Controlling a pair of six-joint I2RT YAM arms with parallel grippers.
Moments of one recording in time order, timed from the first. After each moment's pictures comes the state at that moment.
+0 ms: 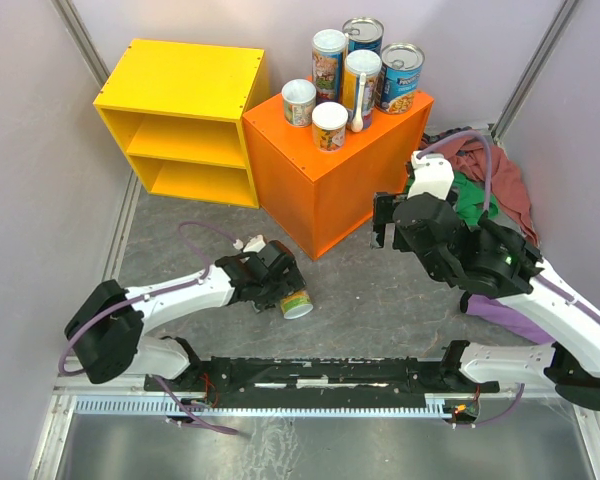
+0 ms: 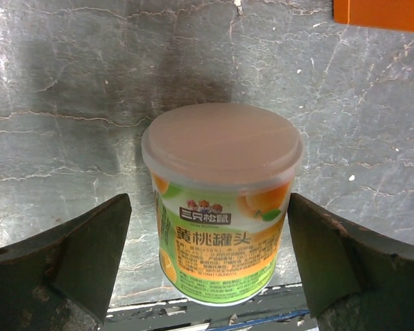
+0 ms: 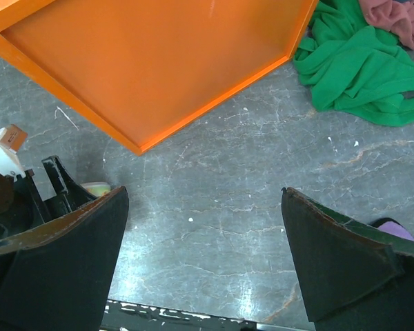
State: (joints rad) left arm -0.87 1.33 0.74 -0.49 -0.18 -1.26; right arm 1.02 1.11 1.53 -1.09 0.76 0.57
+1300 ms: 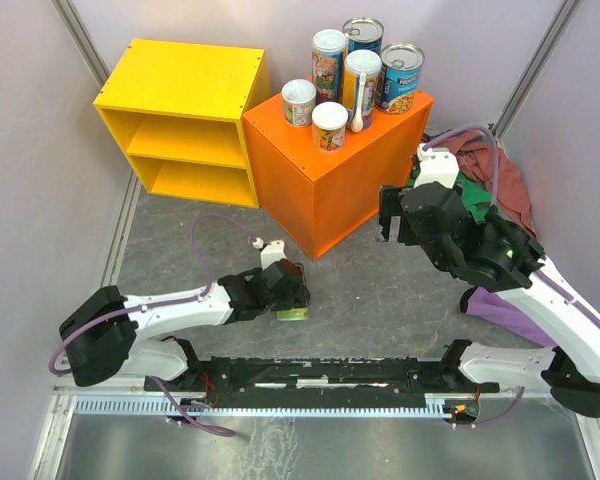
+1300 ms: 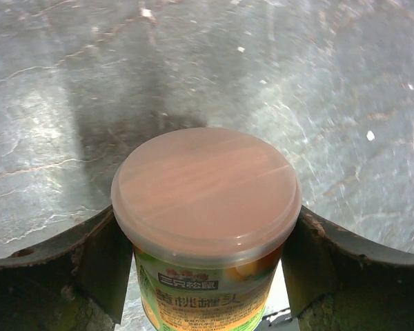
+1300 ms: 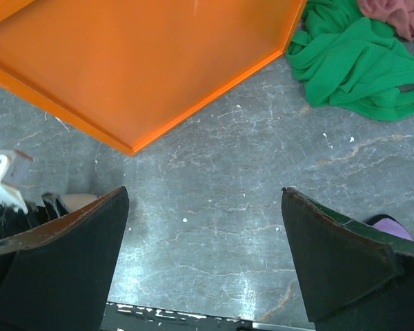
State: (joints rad) left arm -0.97 1.31 0.64 -0.28 -0.31 -0.98; right arm 0.90 1.11 1.52 -1.07 0.66 0.52
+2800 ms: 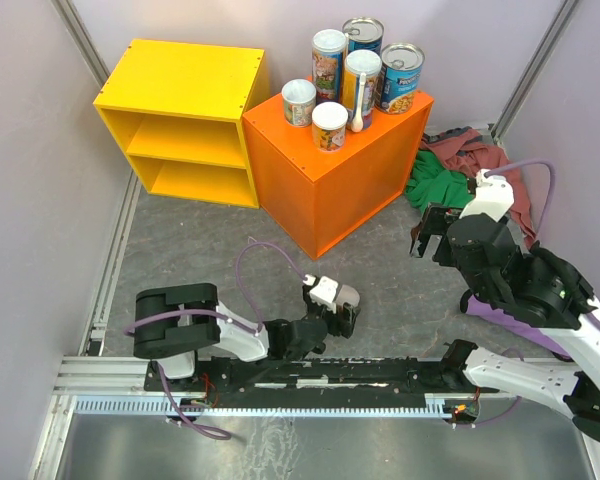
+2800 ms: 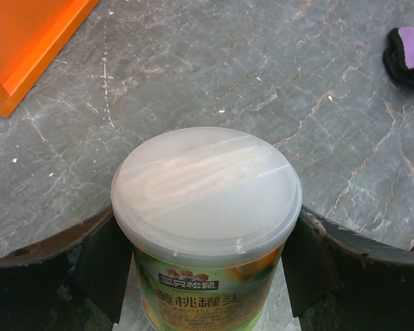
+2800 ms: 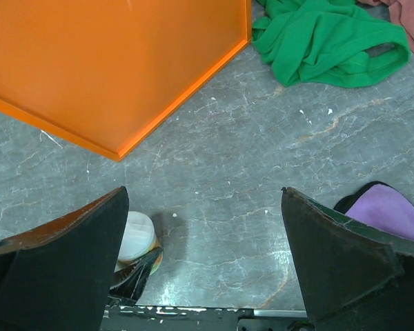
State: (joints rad) left arm -1.41 1.70 0.51 0.88 -0.73 -0.47; right arm 0.89 0.87 1.38 -1.14 0.73 0.65
